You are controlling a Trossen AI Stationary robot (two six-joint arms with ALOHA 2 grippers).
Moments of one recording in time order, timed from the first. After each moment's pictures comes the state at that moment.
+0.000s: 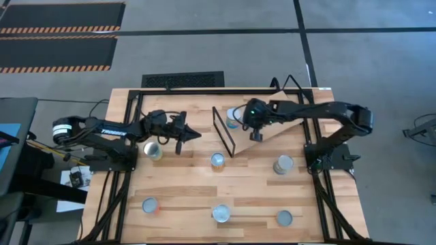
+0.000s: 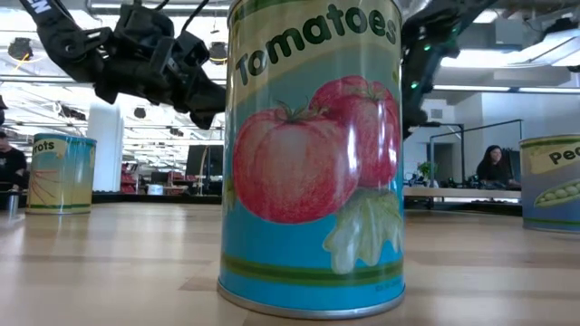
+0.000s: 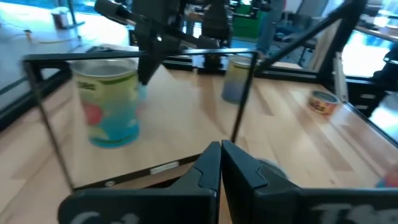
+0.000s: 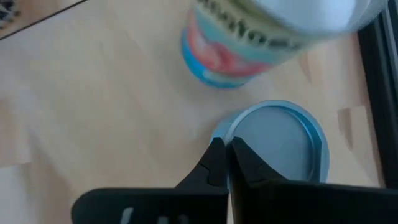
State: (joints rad) left arm 0.35 1.26 0.37 0.69 0.39 -0.03; right arm -0.35 1.51 0.99 -0.52 0.10 -0.26
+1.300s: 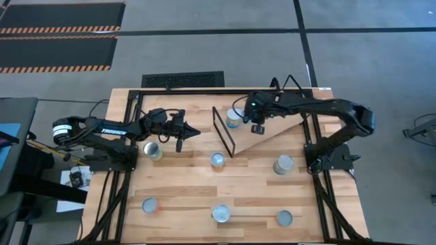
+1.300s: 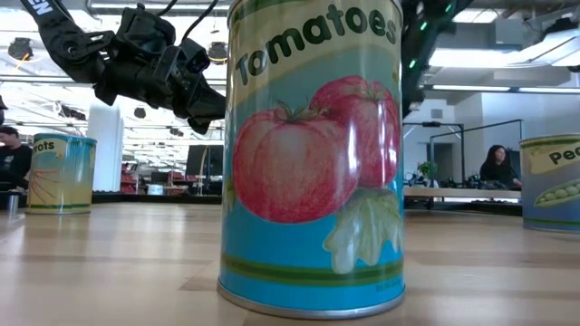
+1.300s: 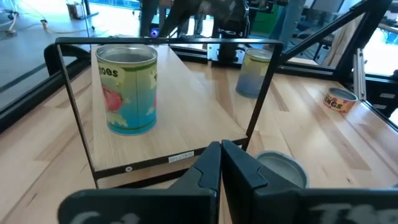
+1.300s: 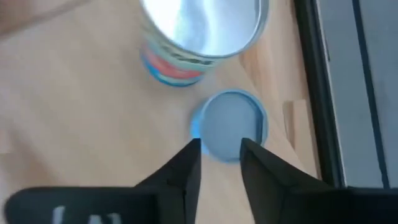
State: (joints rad) left arm 0.38 1.26 0.37 0.65 0.37 -0.03; right arm -0.36 1.46 1.13 -0.72 0.18 -0.29
